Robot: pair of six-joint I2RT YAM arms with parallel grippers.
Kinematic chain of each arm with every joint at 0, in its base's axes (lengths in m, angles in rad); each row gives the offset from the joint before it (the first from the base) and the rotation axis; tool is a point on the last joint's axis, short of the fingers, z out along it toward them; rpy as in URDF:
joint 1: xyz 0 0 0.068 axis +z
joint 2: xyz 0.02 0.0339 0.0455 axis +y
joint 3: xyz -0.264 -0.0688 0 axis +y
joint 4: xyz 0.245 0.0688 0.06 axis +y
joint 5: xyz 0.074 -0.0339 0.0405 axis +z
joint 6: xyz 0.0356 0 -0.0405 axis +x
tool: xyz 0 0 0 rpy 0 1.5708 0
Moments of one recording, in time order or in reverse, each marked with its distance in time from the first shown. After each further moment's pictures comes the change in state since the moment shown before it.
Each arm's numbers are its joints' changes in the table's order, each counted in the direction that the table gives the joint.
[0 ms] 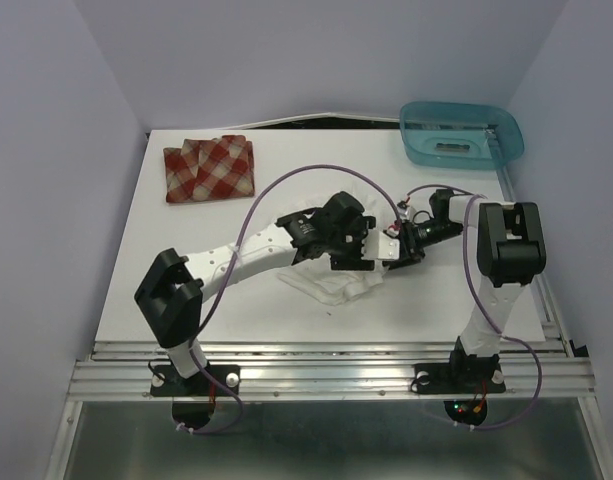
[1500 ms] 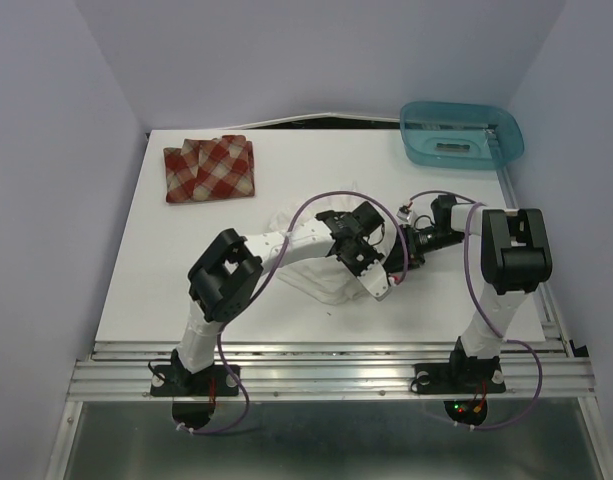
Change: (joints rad) left arm 0.000 0.351 -0.202 0.181 -0.143 0.808; right arm 0.005 -0.061 0.117 -0.125 0.032 0.087
